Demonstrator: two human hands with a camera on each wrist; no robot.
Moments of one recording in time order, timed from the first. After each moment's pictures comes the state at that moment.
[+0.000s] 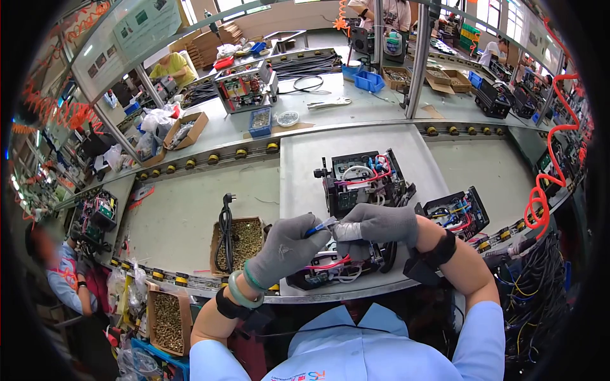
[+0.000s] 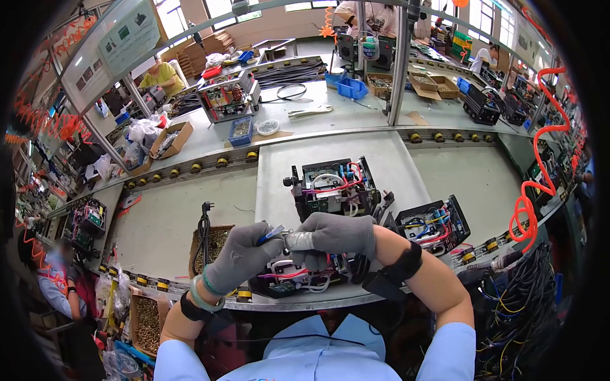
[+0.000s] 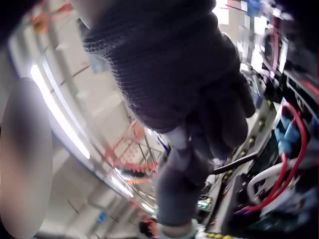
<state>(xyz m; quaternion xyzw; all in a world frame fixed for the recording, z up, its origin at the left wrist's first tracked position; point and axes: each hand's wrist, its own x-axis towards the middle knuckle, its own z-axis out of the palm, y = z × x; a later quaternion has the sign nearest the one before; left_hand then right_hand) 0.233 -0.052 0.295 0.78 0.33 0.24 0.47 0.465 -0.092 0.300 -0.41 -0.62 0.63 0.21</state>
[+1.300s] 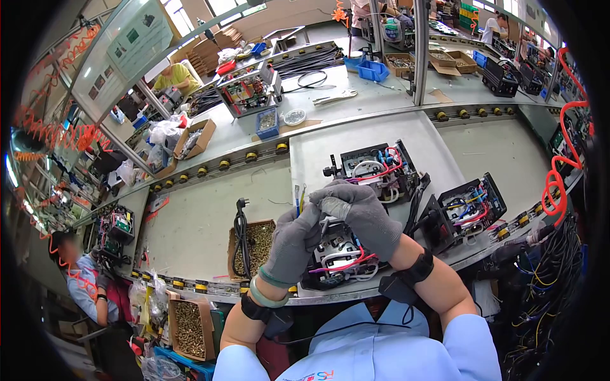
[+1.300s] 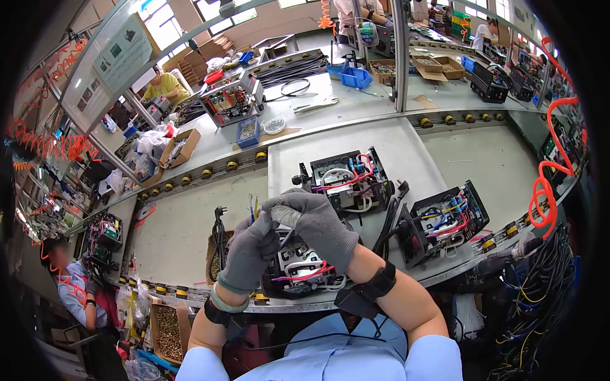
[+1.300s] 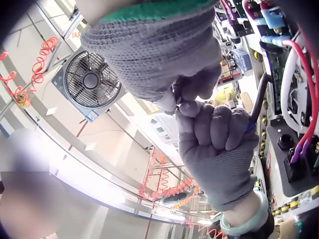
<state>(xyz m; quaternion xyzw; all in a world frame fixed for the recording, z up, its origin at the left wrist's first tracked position) 0.242 -0.043 0.289 0.45 0.28 0.35 0.77 0.409 -0.074 0.272 -0.35 -0.50 0.49 0.62</state>
